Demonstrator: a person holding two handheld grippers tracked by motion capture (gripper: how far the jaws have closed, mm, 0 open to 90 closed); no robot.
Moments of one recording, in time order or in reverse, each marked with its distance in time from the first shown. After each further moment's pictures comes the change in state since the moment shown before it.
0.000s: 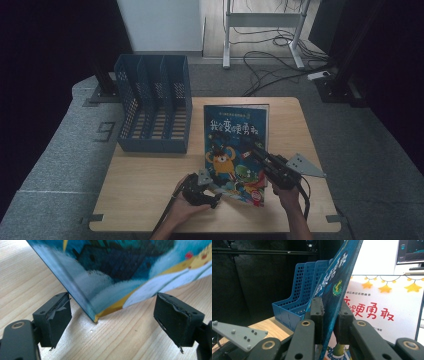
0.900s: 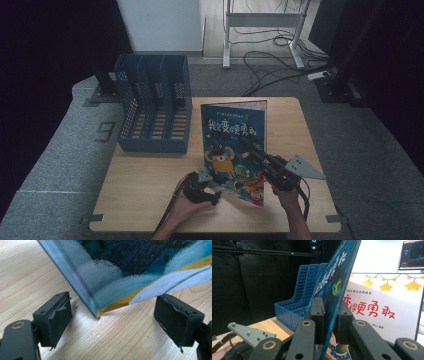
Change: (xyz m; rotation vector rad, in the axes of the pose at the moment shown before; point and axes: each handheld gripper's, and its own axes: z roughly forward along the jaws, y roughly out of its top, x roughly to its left) left arm 0.008 0.000 0.010 0.007 0.010 -0.061; right arm 0.005 0.002 -0.001 -0.014 0.022 -0.045
